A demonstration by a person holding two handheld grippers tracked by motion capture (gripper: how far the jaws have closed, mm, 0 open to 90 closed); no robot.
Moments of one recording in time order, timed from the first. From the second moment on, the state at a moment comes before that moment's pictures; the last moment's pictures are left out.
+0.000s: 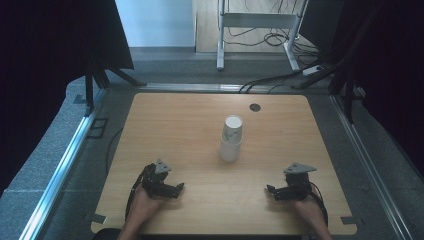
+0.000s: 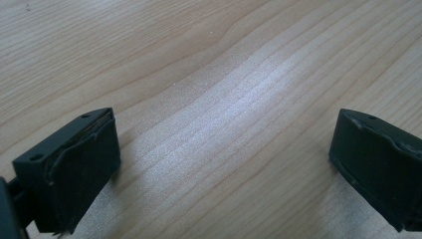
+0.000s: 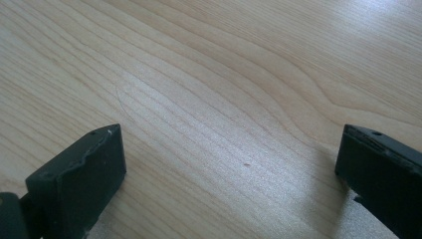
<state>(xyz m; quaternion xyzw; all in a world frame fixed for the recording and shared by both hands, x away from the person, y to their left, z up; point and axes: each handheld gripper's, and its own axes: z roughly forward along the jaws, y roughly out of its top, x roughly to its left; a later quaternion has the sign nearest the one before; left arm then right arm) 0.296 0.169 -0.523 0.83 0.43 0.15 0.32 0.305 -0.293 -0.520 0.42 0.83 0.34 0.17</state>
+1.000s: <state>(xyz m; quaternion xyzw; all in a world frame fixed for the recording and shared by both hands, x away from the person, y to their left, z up) 0.297 0.165 -0.523 0.83 0.43 0.15 0.32 0.308 -0.291 -0.509 0.42 0.82 0.35 0.15</state>
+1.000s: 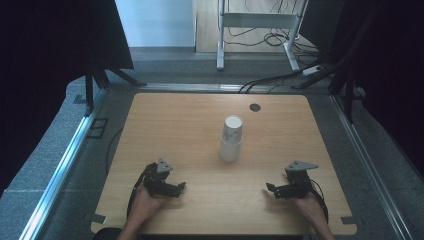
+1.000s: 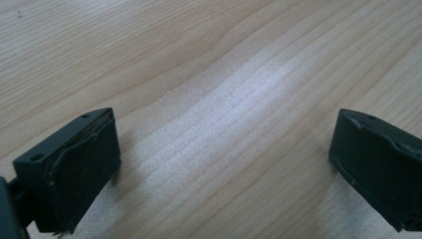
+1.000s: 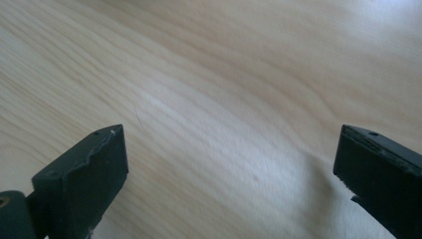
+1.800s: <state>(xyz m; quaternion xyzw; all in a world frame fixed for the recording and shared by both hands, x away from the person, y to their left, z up) 0.293 0.152 -0.512 0.84 0.41 0.14 0.33 0.319 -0.262 -0.460 0.37 0.83 0.38 0.17</state>
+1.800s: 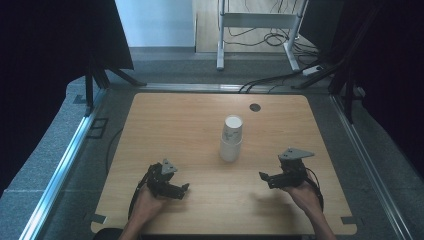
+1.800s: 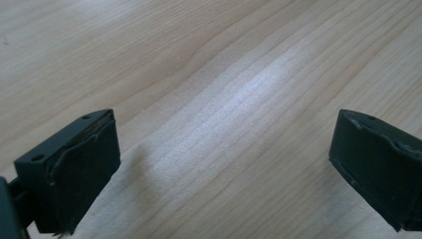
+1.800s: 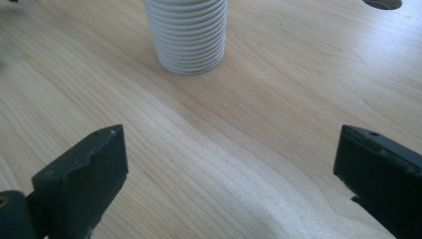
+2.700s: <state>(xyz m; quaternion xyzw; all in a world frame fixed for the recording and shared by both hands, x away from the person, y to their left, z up) 0.294 0.154 -0.510 0.84 0.41 0.15 0.32 0.359 -0.241 -0.421 0.35 0.83 0.40 0.16</state>
